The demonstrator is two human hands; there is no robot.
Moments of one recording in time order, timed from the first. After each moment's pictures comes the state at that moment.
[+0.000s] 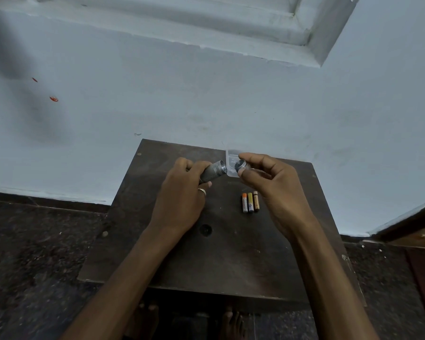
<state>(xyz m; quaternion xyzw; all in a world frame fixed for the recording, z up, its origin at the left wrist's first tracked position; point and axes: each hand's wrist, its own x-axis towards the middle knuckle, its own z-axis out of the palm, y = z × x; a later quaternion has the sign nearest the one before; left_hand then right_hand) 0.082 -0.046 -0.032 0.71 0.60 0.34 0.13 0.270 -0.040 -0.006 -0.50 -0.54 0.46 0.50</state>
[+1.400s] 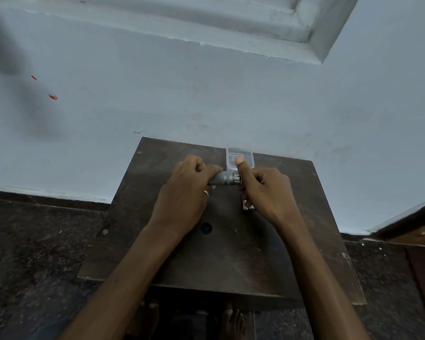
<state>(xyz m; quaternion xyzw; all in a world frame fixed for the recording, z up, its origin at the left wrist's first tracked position) 0.081 -0.046 -0.037 0.77 0.56 0.30 0.07 0.256 -0.041 -0.010 -0.66 -0.62 0.25 0.33</state>
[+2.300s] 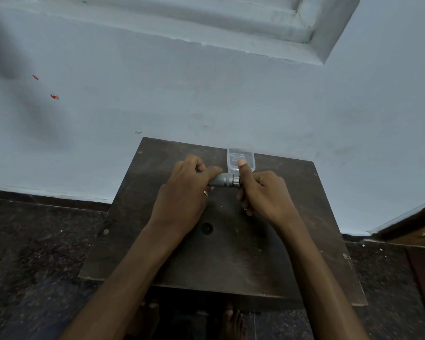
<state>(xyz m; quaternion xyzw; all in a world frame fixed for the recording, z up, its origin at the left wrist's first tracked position) 0.080 -0.047 -0.036 0.77 0.57 0.28 0.06 0.257 -0.038 -0.017 -0.66 -0.62 0.30 0.31</state>
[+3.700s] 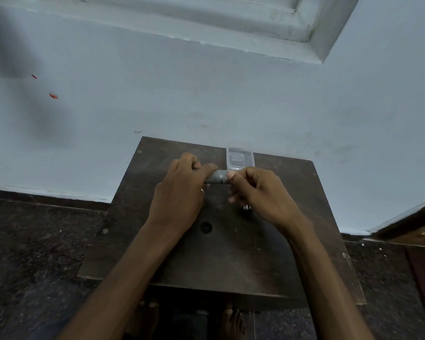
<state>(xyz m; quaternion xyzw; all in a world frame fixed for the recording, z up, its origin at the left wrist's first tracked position) 0.080 -0.048 -0.031 0.75 0.59 0.28 0.05 0.265 -0.035 -0.022 -0.56 -0.66 0.38 0.32</state>
